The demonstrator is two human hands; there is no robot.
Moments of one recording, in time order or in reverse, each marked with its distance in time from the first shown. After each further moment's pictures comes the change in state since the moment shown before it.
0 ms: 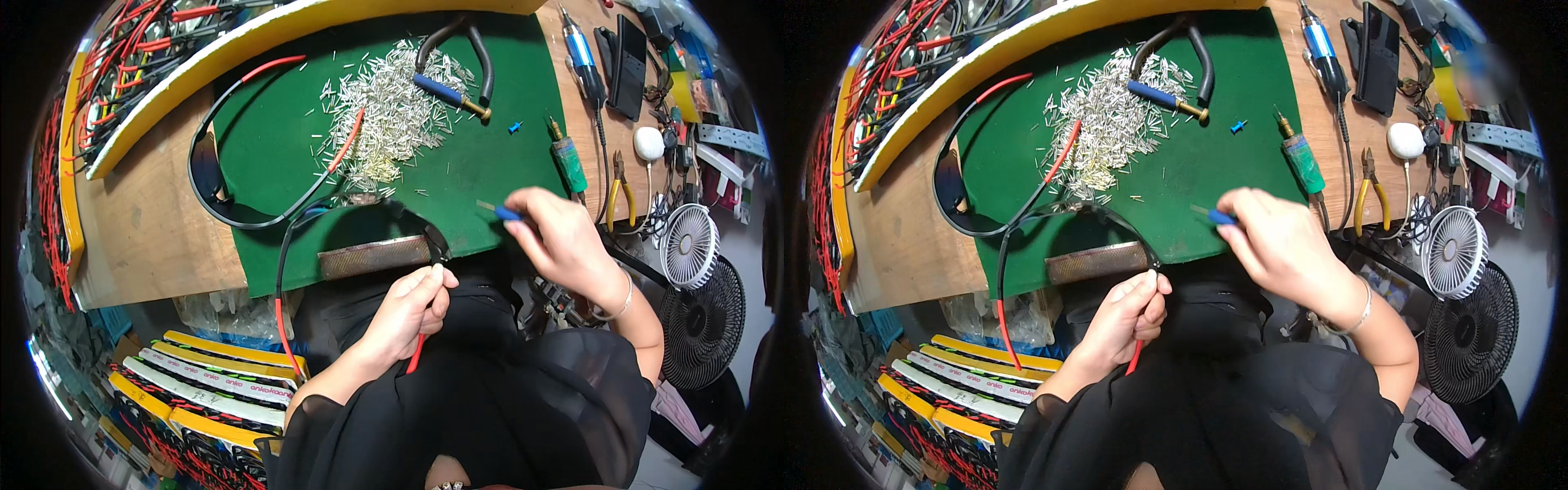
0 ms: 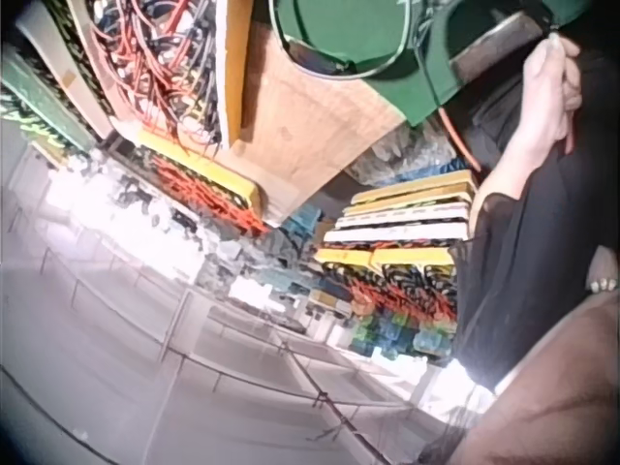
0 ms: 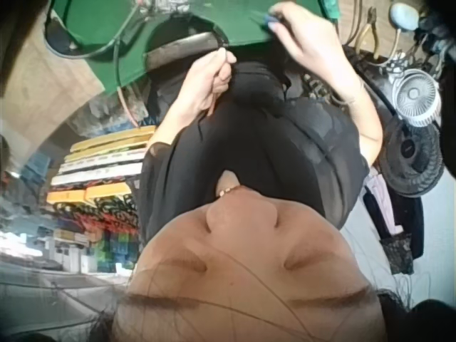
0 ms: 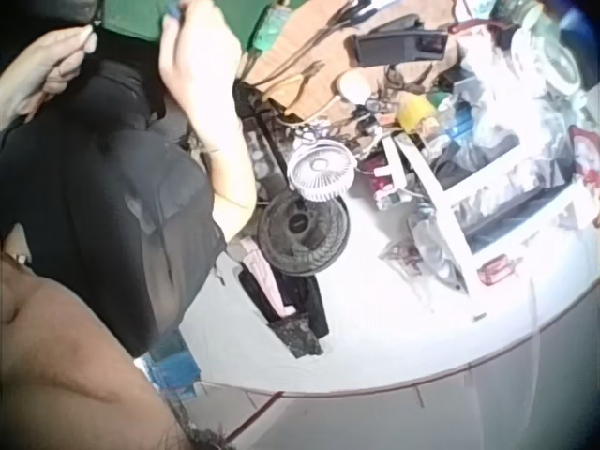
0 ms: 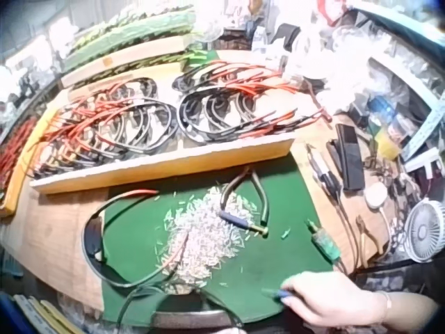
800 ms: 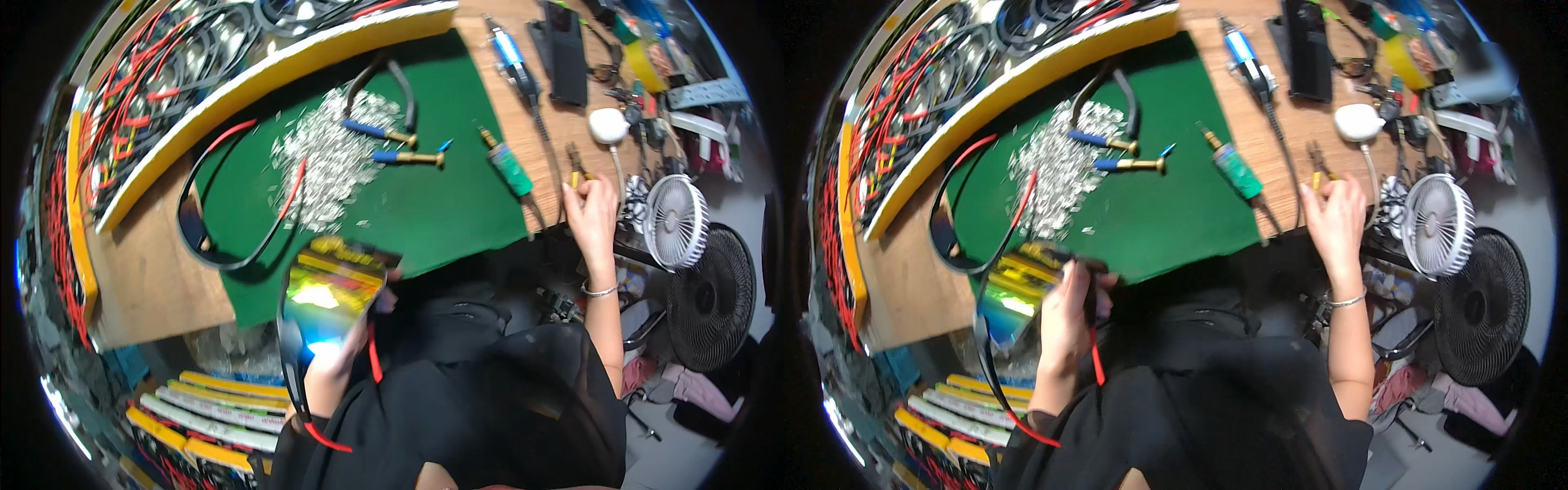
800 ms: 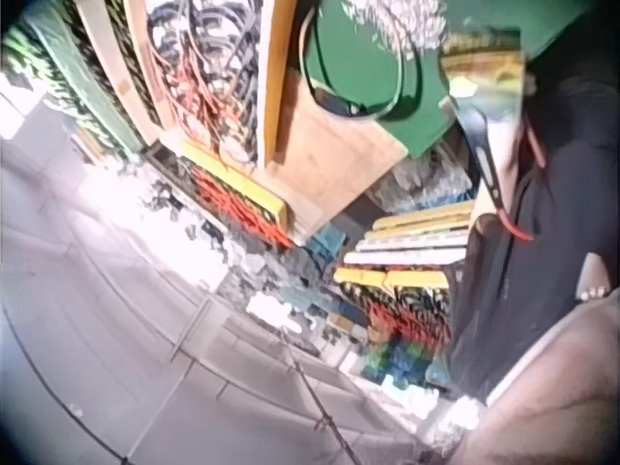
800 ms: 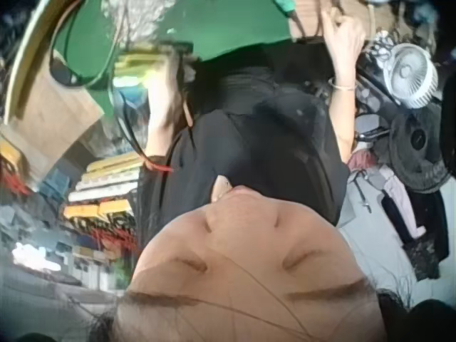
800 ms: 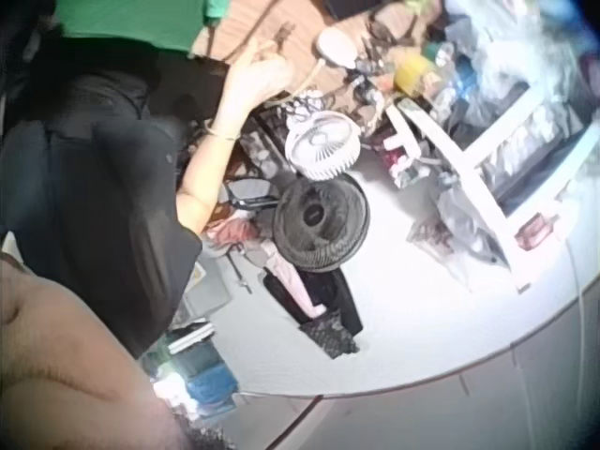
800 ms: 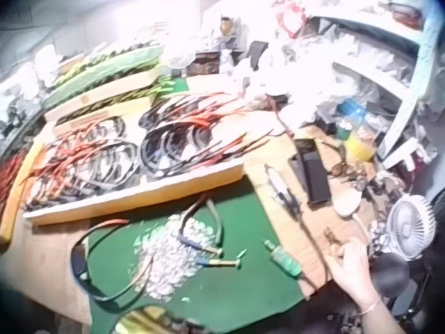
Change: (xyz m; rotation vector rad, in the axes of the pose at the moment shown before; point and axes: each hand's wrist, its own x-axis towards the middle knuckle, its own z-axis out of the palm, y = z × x) left_hand 0.012 0.012 0.025 0.506 0.317 0.577; right_hand -0.099 0.140 -0.008 -0.583 0.622 0.542
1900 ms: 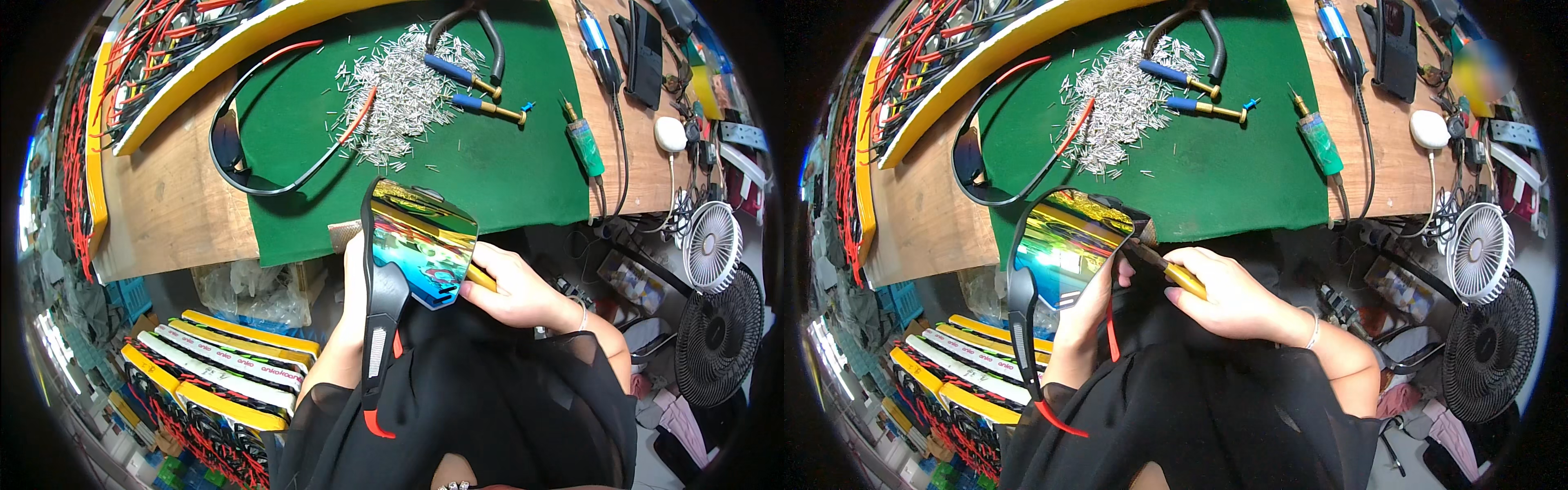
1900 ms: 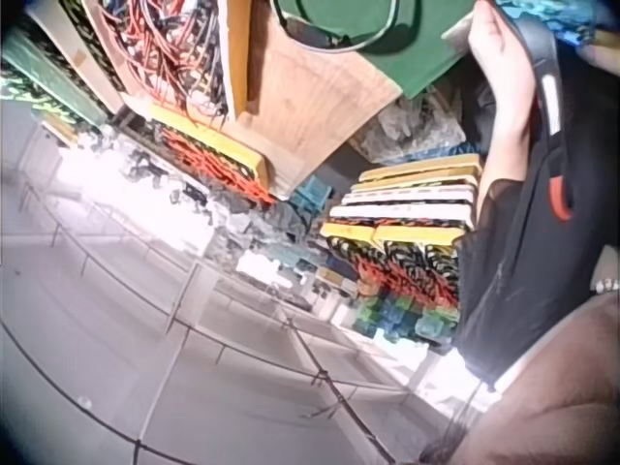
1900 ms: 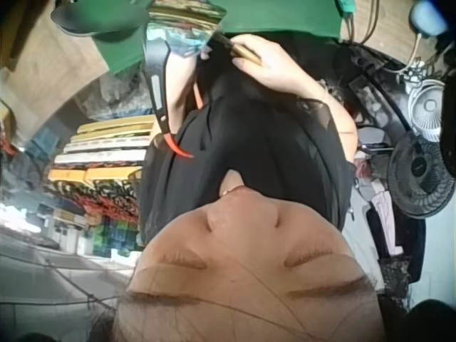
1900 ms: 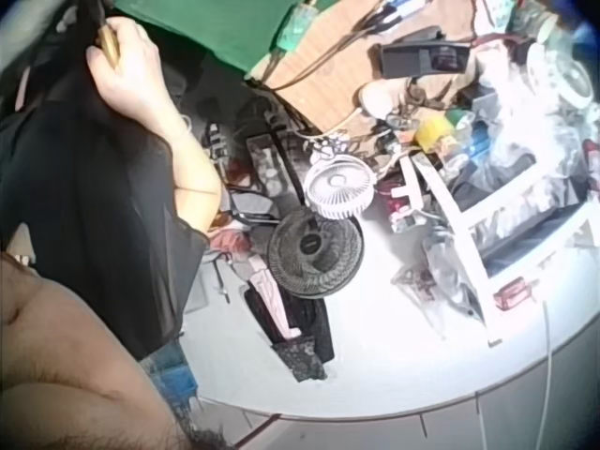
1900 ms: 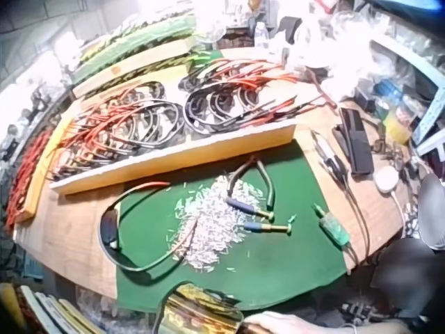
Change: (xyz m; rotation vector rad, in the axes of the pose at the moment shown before) left_hand -0.007 -0.032 -0.042 0.034 0.079 0.092; right_hand -0.058 -0.185 -0.031 1.216 -1.057 -0.251
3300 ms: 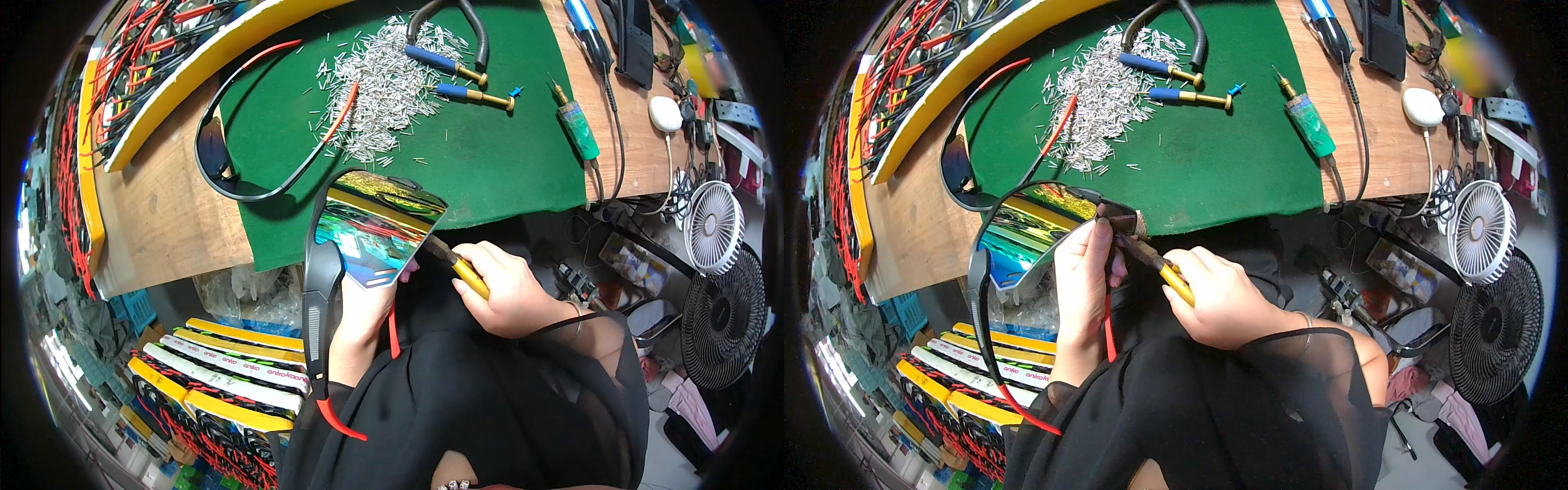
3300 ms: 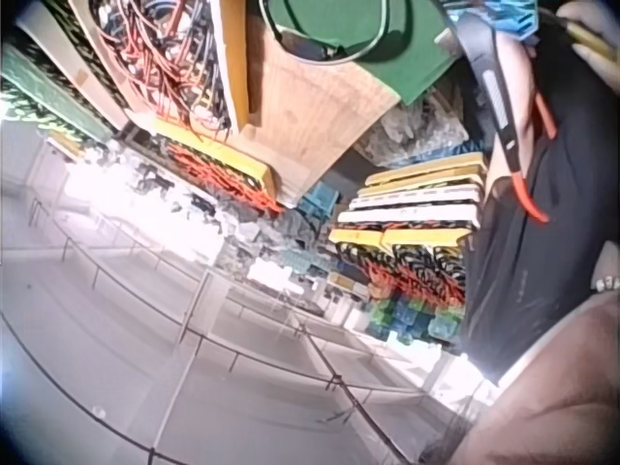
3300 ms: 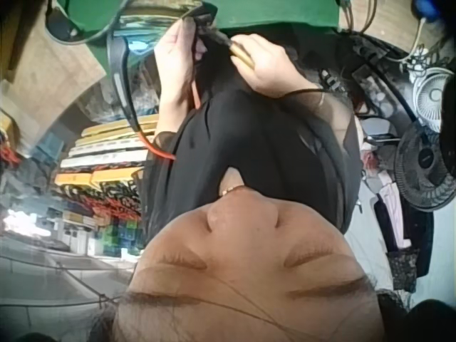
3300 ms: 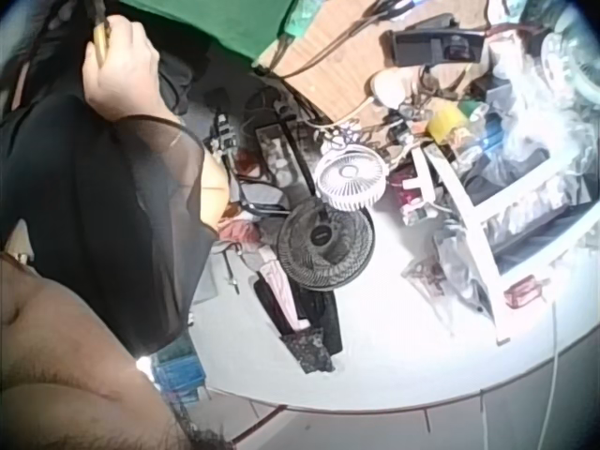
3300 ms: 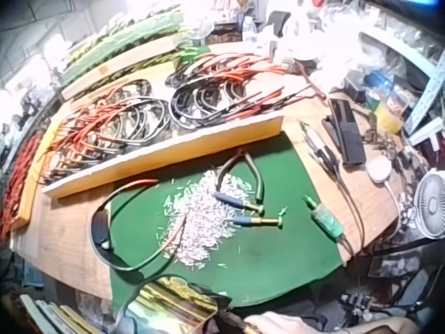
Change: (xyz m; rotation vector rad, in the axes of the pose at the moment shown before) left_hand -0.003 0.028 0.018 0.029 0.051 -0.111; right_hand -0.013 -0.016 0.011 -0.225 0.145 0.033
